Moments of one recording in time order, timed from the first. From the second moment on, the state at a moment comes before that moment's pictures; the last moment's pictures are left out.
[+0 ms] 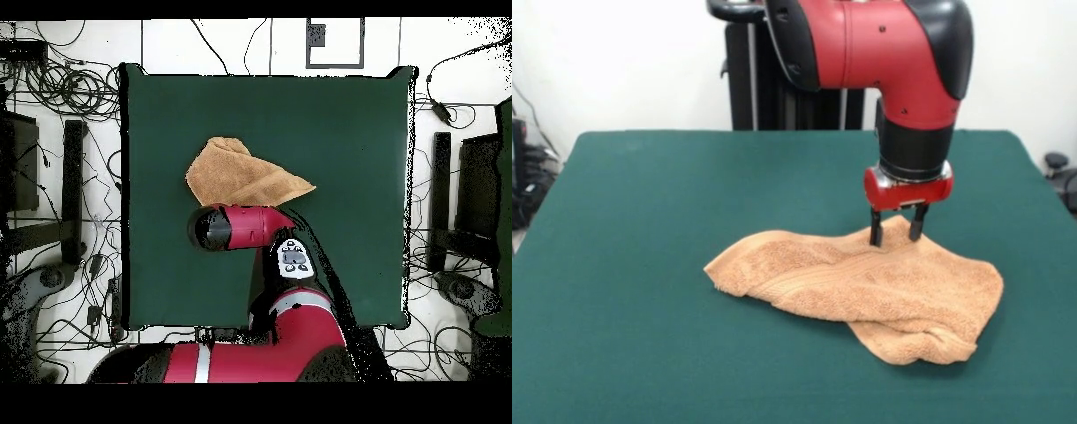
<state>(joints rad) -0.07 -0.42 0.05 1.66 -0.14 0.33 1.57</state>
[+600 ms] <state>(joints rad) -0.08 -0.41 0.05 1.65 -0.14 0.33 1.57</state>
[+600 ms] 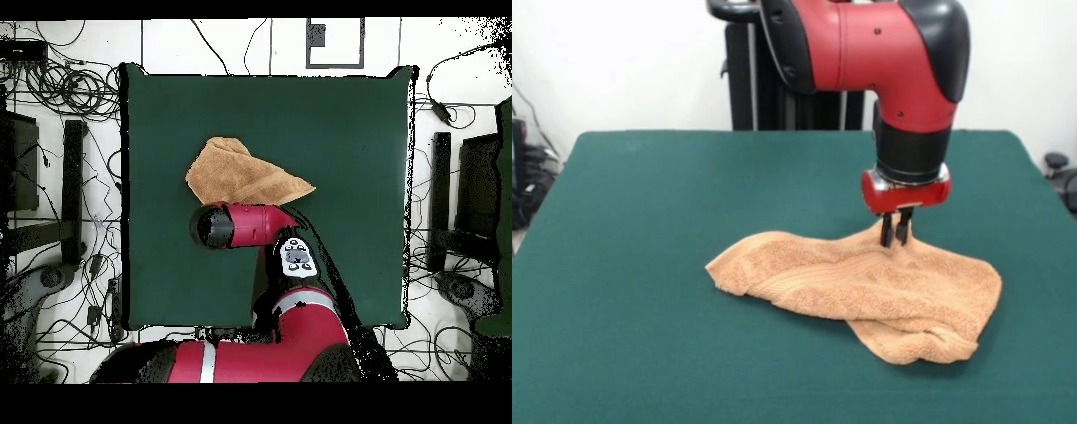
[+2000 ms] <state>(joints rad) 0.01 -0.48 0.01 1.85 -0.12 0.32 1.57</state>
